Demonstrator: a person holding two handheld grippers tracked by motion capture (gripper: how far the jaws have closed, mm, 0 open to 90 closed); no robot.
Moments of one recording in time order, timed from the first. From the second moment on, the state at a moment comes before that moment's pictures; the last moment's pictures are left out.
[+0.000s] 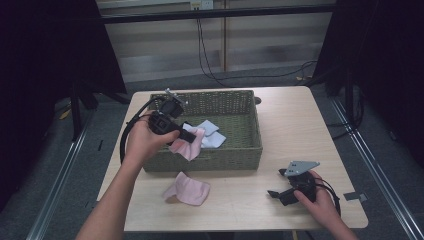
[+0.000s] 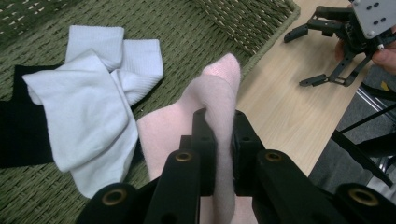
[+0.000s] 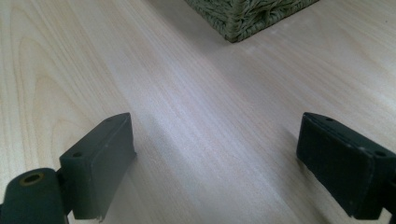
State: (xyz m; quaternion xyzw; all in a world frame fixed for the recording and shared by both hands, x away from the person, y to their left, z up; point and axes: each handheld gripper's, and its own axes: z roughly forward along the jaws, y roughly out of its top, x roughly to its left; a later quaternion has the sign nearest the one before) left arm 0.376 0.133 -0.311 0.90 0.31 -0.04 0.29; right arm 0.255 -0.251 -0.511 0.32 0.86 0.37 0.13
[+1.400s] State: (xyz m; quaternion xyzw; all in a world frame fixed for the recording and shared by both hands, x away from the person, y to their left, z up) left arm 0.338 0.130 -0.351 0.91 0.28 -0.06 0.31; right arm 0.255 -0.251 -0.511 0.32 0.86 0.37 0.13
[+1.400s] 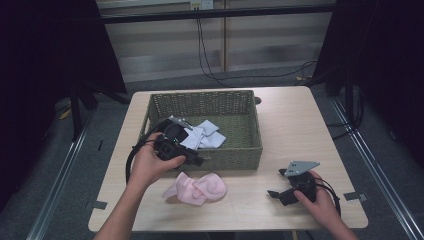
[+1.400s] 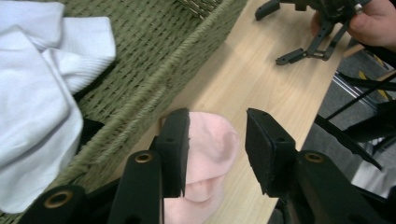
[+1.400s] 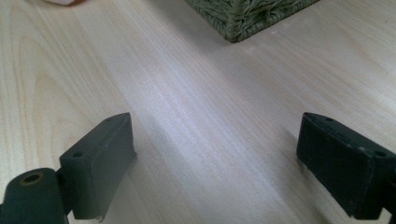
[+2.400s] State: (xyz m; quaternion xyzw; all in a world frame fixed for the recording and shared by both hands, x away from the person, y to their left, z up) left arm 0.324 0.180 -0.395 0.90 0.30 0.00 0.31; right arm 0.255 -0.251 -0.511 0.32 0.86 0.37 0.13
